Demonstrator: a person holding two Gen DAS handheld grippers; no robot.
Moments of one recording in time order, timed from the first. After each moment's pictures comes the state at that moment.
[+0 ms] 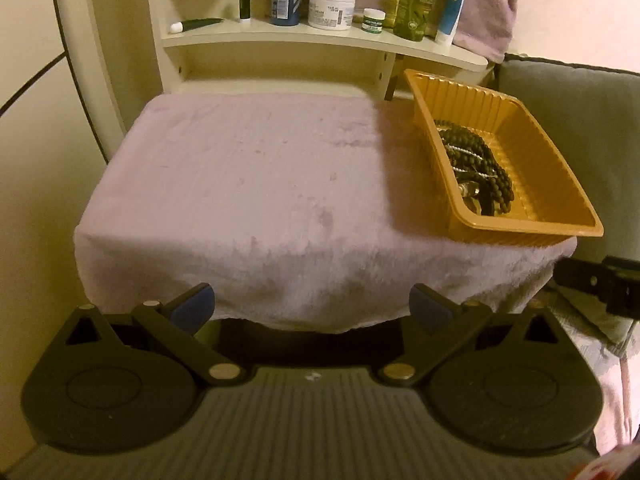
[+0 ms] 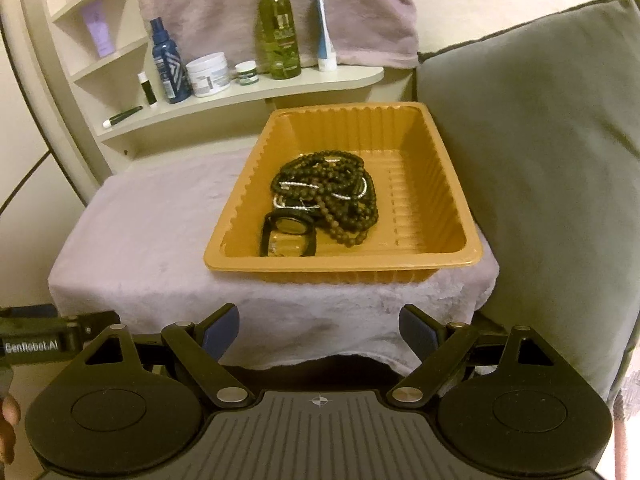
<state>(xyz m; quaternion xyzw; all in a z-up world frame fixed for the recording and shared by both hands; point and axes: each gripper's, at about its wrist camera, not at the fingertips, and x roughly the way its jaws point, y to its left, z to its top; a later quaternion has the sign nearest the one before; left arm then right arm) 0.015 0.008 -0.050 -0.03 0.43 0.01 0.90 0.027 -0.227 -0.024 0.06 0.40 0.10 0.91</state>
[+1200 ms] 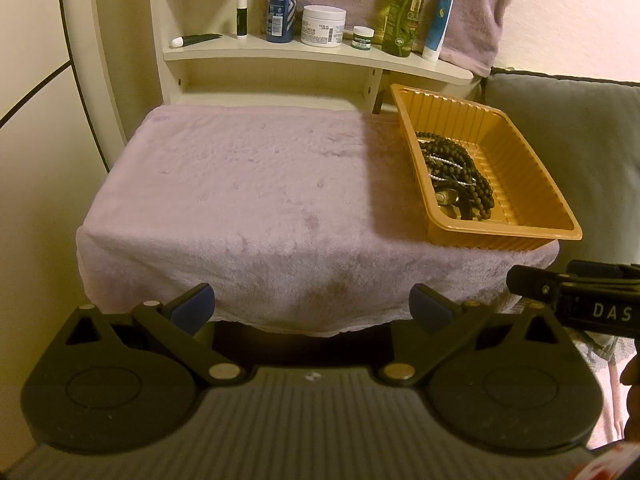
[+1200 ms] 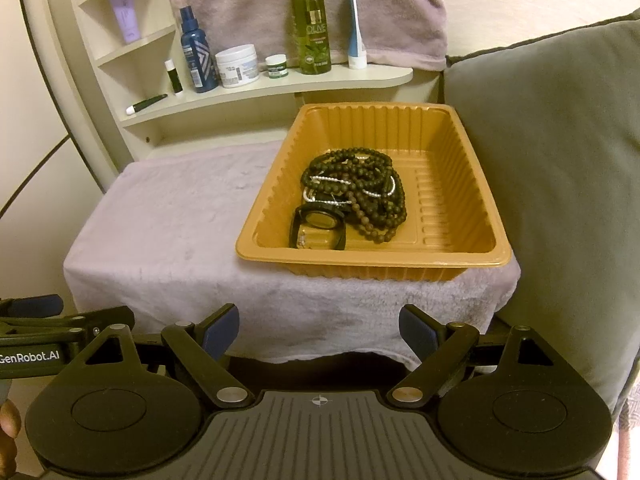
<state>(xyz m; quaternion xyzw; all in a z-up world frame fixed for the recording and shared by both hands) -0.001 0.002 -0.038 -0.04 0.41 0.00 0.91 0.022 -0.211 -0.023 0.05 0.41 0.12 0.90</state>
